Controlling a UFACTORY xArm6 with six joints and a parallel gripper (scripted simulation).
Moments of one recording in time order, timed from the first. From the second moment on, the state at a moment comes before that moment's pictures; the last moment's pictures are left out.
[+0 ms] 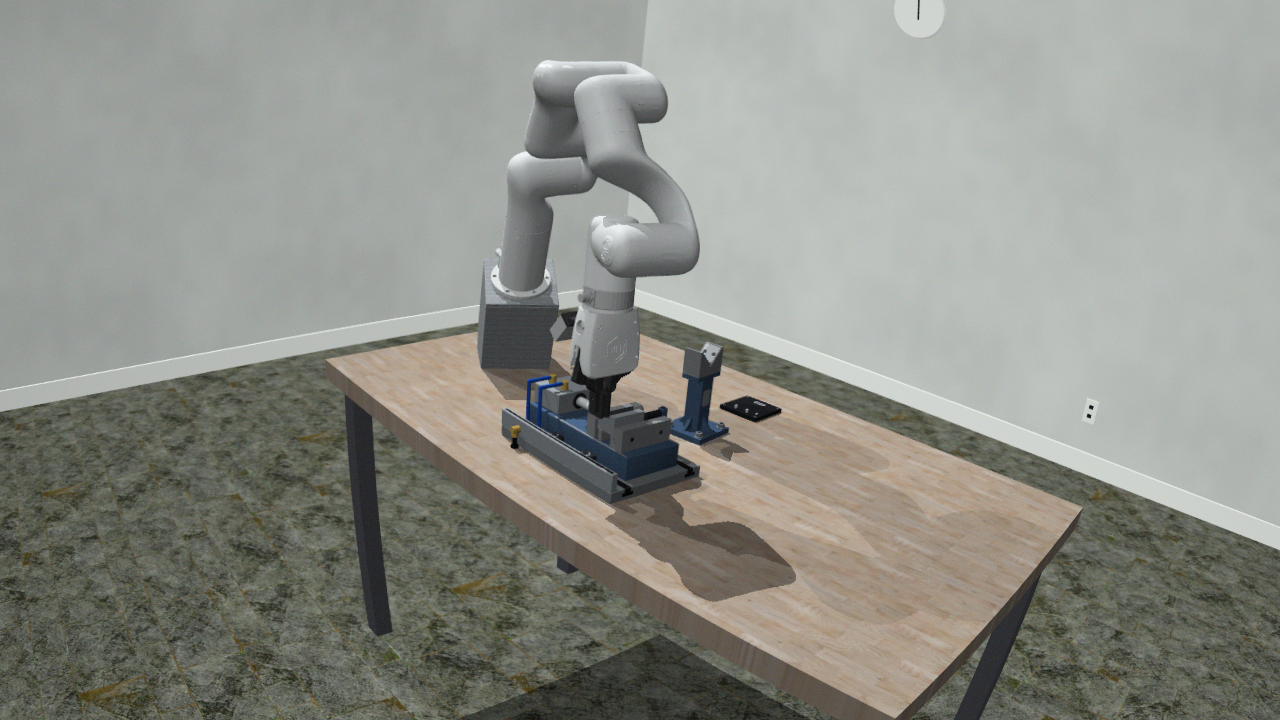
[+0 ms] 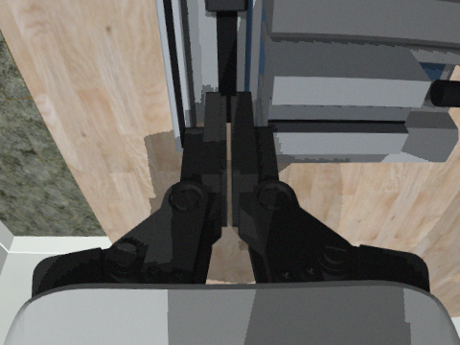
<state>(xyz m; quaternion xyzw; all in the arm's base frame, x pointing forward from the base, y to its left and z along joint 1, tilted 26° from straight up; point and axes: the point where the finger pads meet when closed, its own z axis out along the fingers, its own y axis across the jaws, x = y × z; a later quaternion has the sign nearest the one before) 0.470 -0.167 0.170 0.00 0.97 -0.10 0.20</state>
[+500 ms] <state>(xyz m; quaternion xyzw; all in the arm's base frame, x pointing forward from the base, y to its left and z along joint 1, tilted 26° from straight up) 0.470 -0.167 0.170 0.00 0.97 -0.10 0.20</state>
